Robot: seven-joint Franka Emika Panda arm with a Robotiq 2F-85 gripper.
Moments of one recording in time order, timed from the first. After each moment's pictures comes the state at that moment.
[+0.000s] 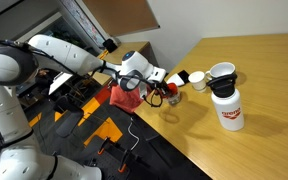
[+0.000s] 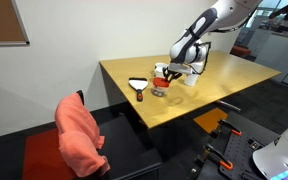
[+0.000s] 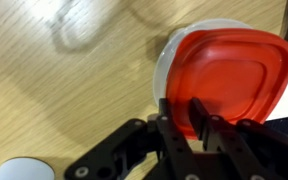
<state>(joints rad) -0.09 0.54 -0.22 -2.13 0.26 2.90 0.40</state>
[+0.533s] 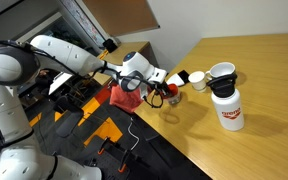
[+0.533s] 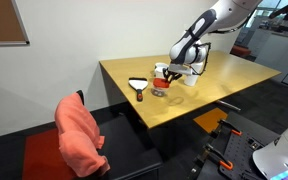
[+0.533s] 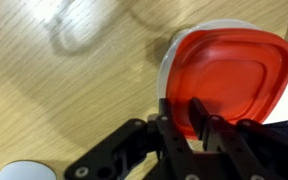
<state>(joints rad) -0.09 0.55 -0.22 -2.13 0.26 2.90 0.40</state>
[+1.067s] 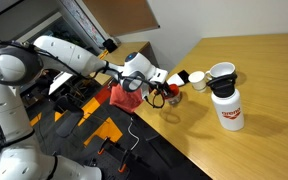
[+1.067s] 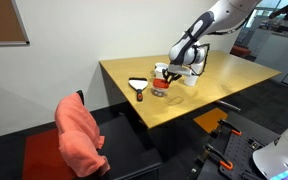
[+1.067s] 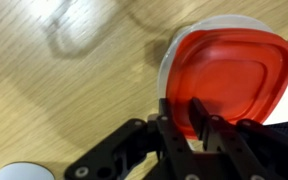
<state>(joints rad) -0.10 0.58 -0.22 -2.10 0.26 2.90 0.40</state>
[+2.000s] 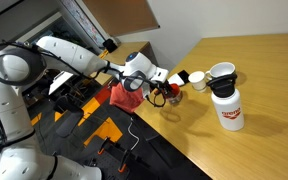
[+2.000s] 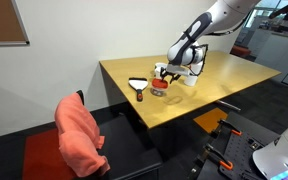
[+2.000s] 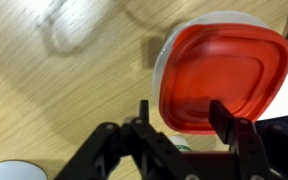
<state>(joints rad) -0.09 0.60 -0.21 -2.08 0.27 2.91 0.40</state>
